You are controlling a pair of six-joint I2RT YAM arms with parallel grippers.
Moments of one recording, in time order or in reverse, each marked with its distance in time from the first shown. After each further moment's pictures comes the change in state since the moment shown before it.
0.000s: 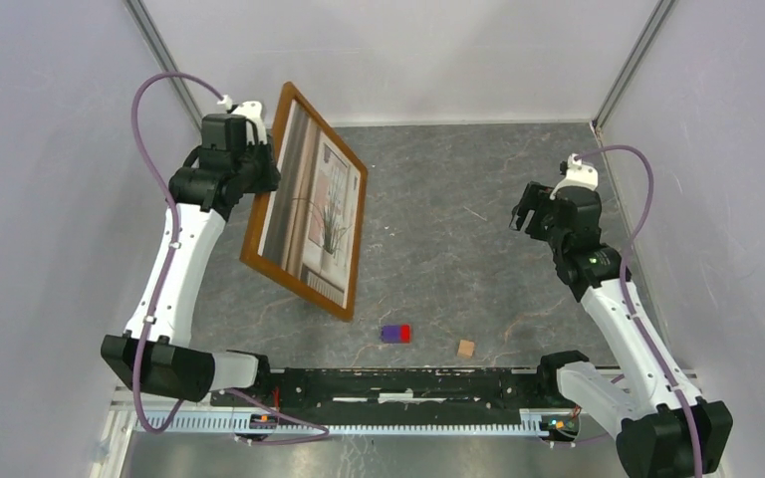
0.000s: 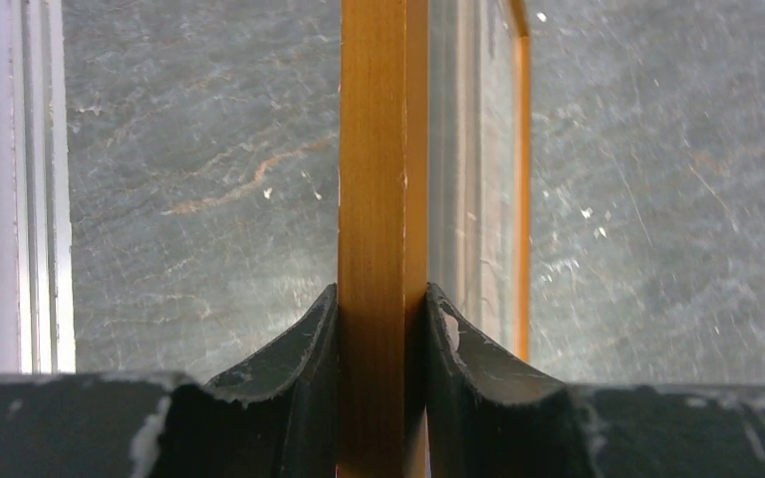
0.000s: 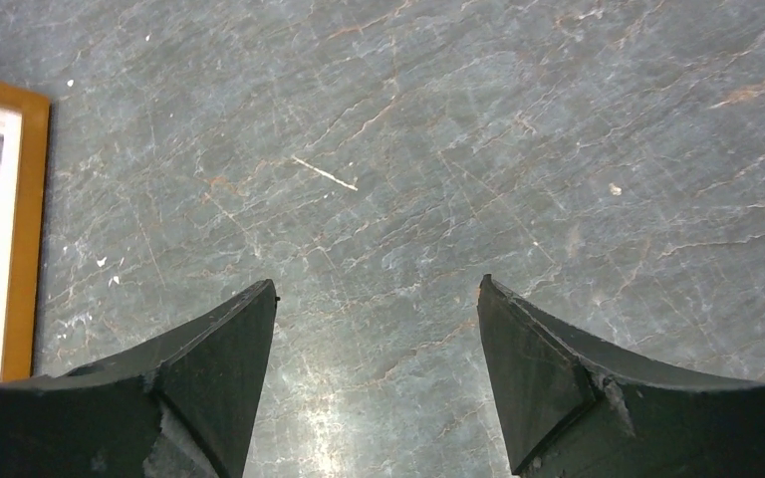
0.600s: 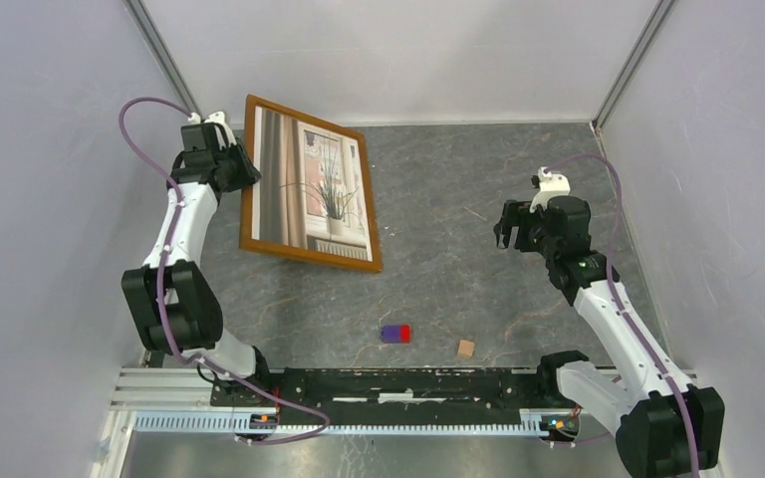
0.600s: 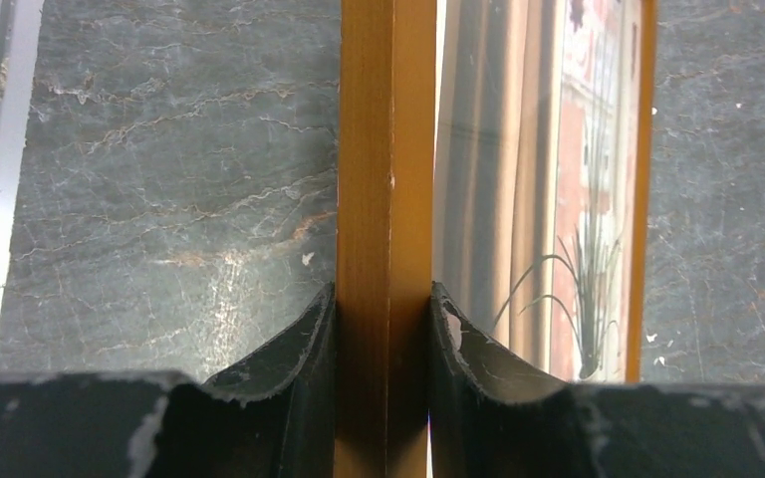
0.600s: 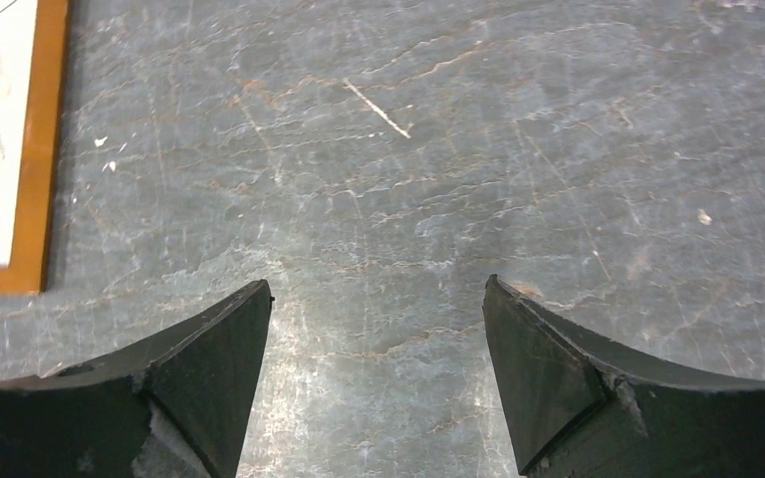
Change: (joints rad) left arm 0.338 0.223 -0.206 0.404 0.194 -0.070; right arm 0.000 0.023 -0.121 0.104 -0.214 -0.167
